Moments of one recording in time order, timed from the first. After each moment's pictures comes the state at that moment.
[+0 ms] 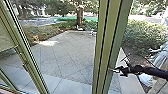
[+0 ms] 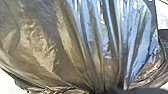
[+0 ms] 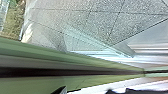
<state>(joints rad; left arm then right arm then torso) 1.55 2.96 -2.65 -0.32 0.00 0.31 -0.31 2.44 -2.05 0.20 -0.44 0.79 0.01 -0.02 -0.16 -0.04</state>
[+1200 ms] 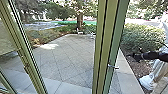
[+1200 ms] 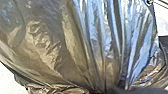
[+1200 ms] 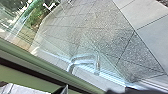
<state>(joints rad) 1.56 2.96 -2.65 -0.32 0.00 0.31 -0.08 2.29 -1.99 -0.02 -0.50 0.80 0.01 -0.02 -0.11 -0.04</state>
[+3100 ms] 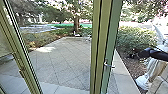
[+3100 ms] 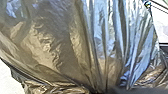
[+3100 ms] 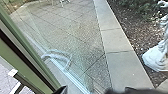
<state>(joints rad) 1.57 2.98 -2.65 -0.39 0.00 0.31 -0.06 2.41 -2.12 -0.44 -0.70 0.72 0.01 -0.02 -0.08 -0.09</state>
